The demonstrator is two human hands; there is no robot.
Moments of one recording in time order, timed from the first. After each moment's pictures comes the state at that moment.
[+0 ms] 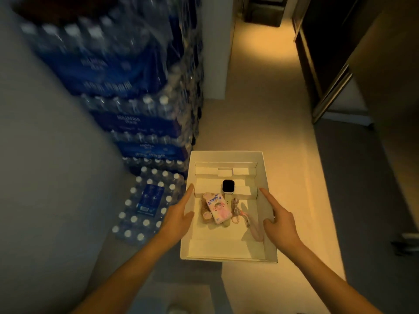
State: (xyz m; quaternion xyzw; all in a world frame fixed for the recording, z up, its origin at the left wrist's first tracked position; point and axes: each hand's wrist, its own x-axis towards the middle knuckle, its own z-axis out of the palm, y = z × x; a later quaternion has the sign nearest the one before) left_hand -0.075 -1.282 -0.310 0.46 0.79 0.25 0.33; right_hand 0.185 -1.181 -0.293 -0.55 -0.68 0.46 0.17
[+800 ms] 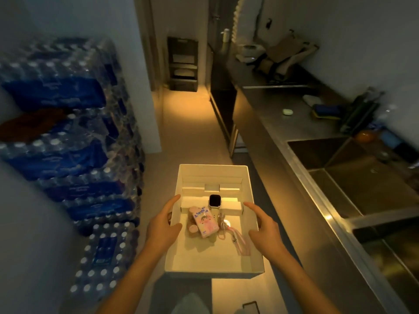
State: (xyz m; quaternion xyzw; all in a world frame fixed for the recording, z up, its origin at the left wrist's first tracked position) left_hand 0.135 -1.318 -0.002 0.51 0.69 0.36 0.37; right_hand 0.402 -1.300 0.018 -0.64 -0.59 0.42 0.28
